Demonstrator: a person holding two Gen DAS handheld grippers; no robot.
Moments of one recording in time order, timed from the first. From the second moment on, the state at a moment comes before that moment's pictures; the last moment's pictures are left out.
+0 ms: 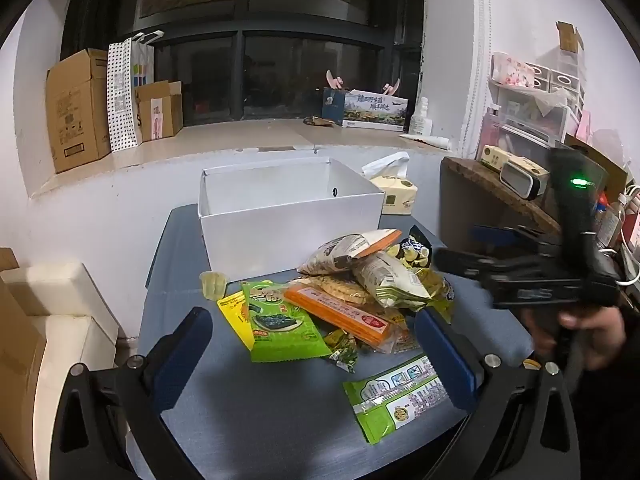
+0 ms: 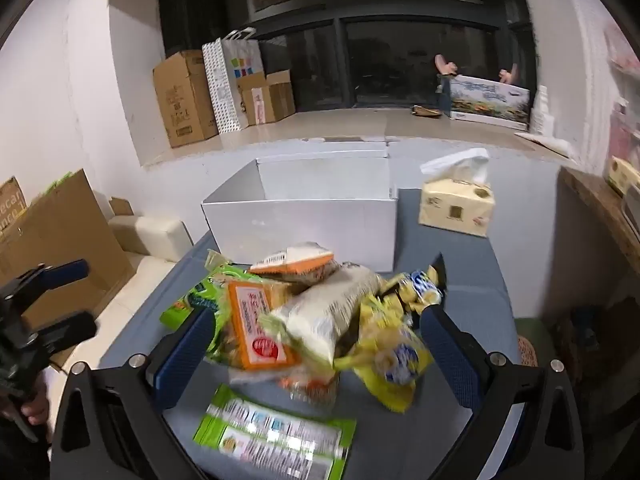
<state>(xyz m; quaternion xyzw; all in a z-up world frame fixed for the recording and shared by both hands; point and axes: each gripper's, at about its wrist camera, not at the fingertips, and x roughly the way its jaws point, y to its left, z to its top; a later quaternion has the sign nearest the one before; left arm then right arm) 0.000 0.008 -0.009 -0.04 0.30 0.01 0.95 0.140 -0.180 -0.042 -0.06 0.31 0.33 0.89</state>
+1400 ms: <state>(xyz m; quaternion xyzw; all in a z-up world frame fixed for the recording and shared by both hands) 0.126 0.068 -0.124 -0.14 0.48 -0.01 0.86 0.138 -0.187 -0.026 -0.01 0.30 0.36 0.88</state>
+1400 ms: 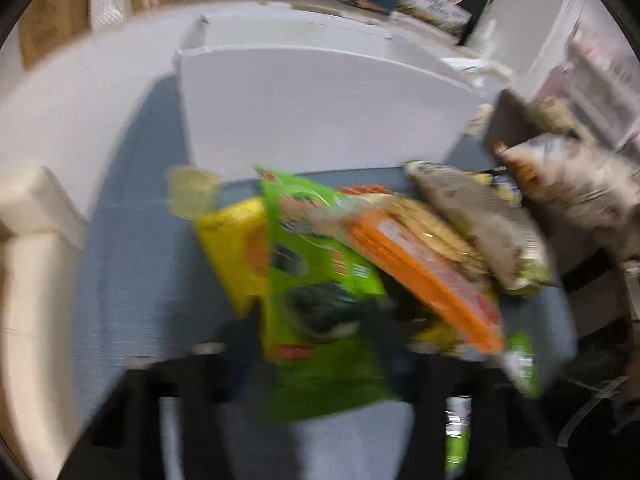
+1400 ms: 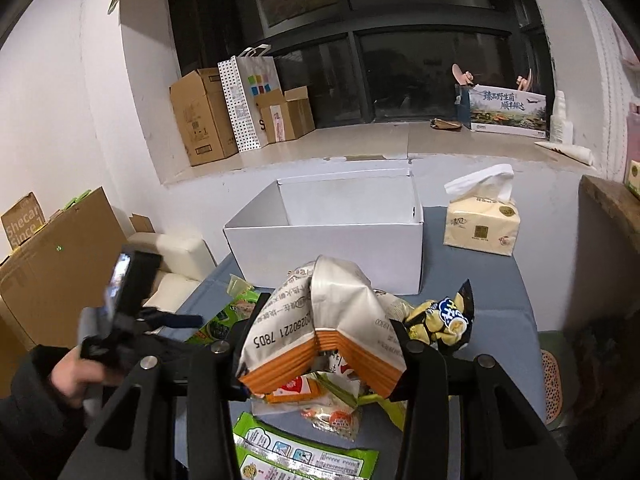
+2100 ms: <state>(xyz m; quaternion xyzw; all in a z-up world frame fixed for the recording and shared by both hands) 0.131 0.110 0.013 -0.15 0.28 0.01 0.95 0.186 -0.161 0.014 0.02 0.24 0.36 0.90</state>
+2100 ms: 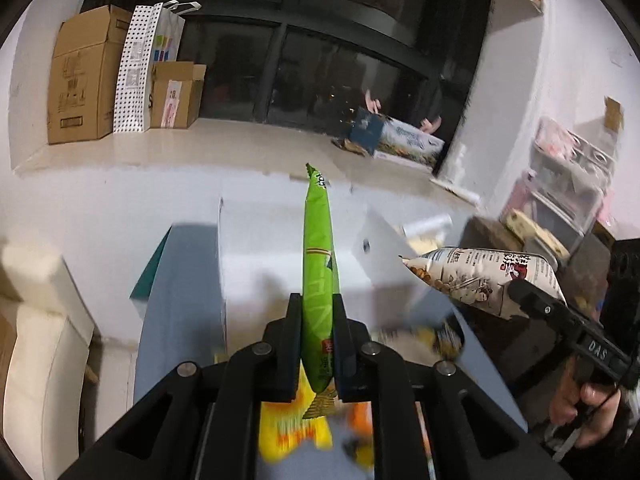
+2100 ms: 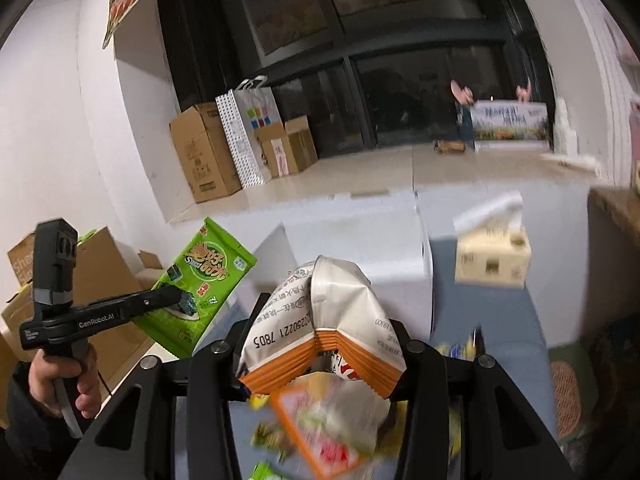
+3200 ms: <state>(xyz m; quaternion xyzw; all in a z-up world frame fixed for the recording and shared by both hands) 0.201 0.126 0.013 -0.10 0.31 0.07 0.94 0.284 -0.117 0.026 0.00 0.27 0.35 0.90</state>
